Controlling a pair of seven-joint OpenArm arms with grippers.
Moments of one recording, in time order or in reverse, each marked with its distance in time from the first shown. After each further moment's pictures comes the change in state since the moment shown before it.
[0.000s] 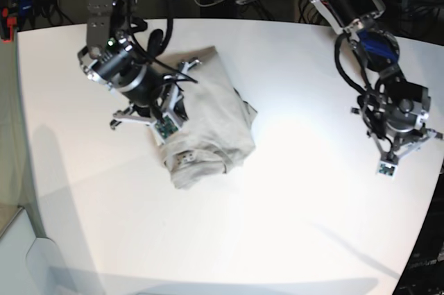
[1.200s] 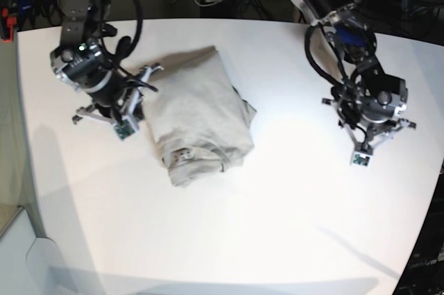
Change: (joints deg) left arm 1.9 6.2 0.0 -0.6 -0.4 0.0 -0.6; right arm 0.3 3.5 9.8 -3.8 -1.0 0.0 0.7
